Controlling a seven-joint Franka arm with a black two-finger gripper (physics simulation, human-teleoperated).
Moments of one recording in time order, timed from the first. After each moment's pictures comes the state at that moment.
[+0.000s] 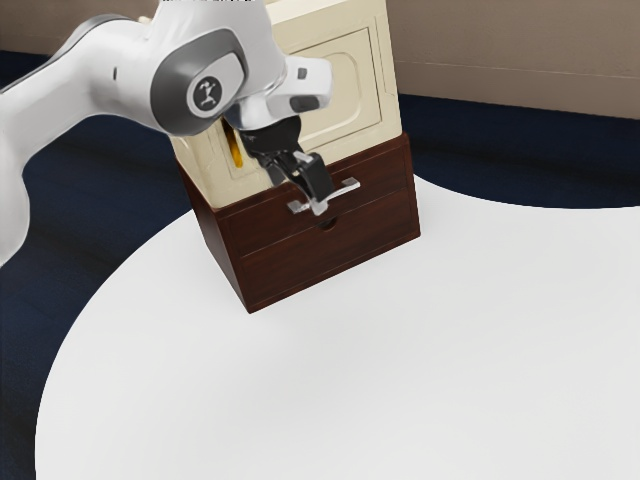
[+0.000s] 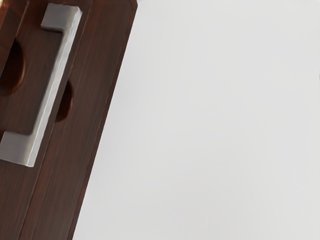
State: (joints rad) arm 0.15 0.18 -0.17 -1.33 0.15 1.76 0.19
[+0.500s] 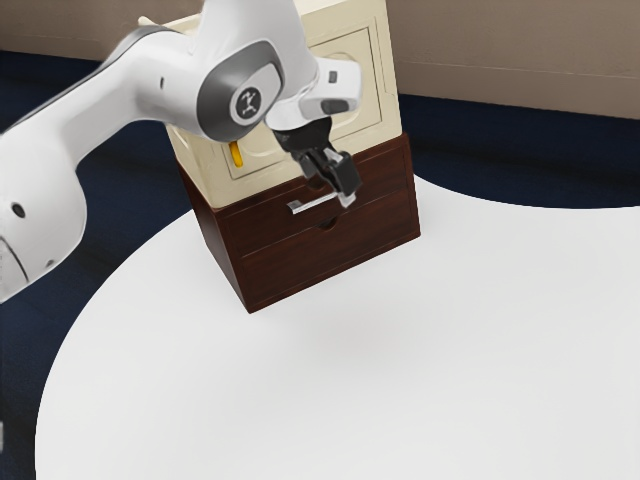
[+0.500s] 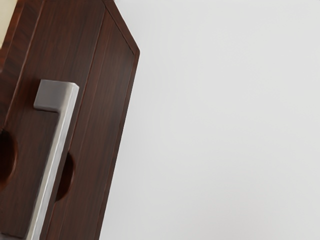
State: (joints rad) arm 0.12 0.34 -0.16 -1.18 0.18 1.84 0.23
